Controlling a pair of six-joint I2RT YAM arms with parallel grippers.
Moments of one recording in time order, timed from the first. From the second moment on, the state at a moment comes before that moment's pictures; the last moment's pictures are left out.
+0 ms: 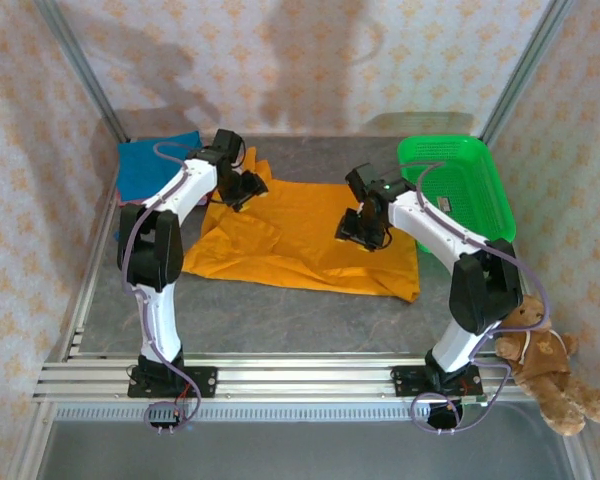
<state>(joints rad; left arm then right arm) -0.19 2.03 1.68 -0.85 0.30 -0.77 0.47 1.69 1.35 -1.01 -0.14 0.77</state>
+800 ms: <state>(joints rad) -0.32 2.00 1.46 -0.84 0.23 -0.75 0.29 1.49 0.98 -1.05 0.19 0.77</state>
